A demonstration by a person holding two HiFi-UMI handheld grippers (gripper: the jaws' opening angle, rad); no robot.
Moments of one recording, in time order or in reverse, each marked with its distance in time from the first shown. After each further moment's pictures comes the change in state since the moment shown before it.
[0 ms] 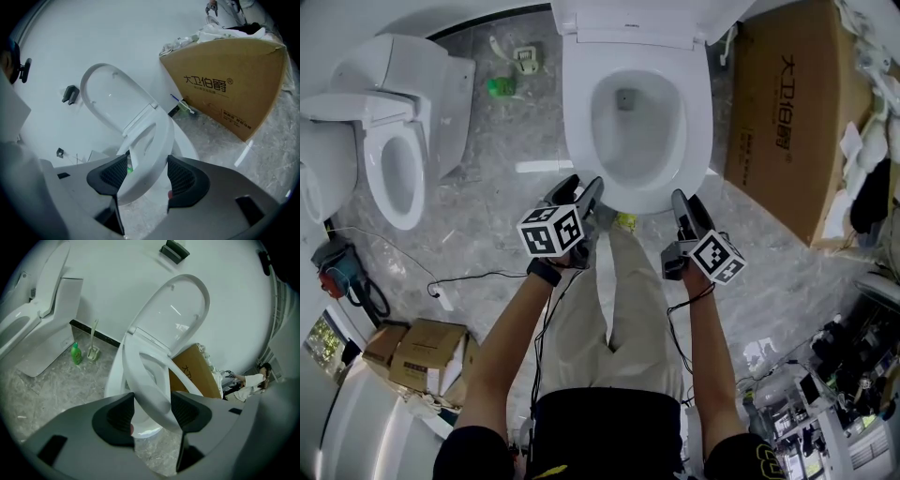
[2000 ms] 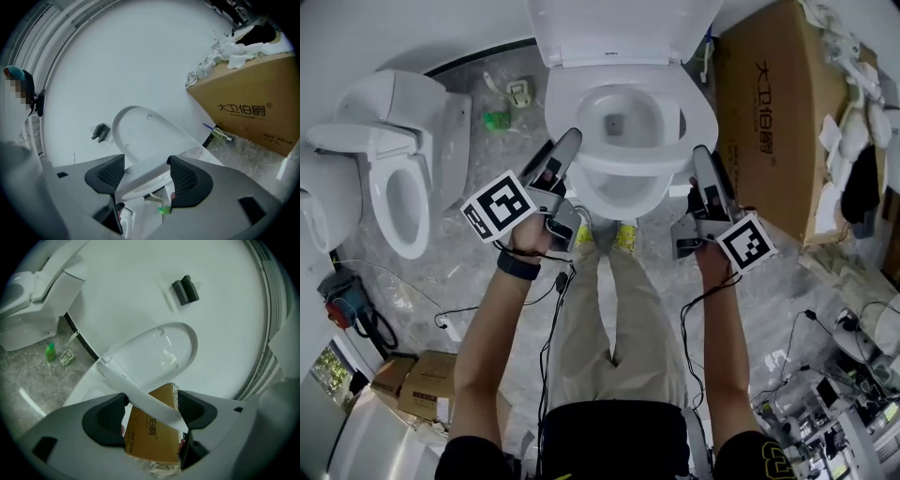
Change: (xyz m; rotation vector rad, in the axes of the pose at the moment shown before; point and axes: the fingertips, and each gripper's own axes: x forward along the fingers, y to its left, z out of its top) left arm -0.044 -0.086 0.183 -0.269 -0.259 -0.308; right arm -0.029 0.135 0.163 -0.014 -0.348 0.312
